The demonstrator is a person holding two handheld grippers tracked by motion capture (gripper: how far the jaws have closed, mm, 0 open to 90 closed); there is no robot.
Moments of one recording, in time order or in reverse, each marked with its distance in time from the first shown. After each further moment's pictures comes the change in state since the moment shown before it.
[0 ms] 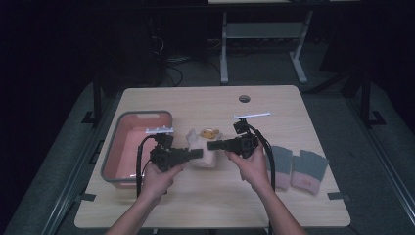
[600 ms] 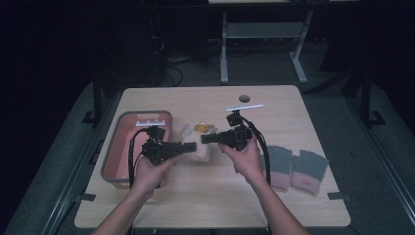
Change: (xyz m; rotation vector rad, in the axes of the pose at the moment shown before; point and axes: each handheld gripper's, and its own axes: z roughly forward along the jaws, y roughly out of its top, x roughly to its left) left arm 0.009 0.014 -0.016 -0.013 -0.005 -0.007; right arm 0.012 0.021 0.008 0.010 0.010 -0.017
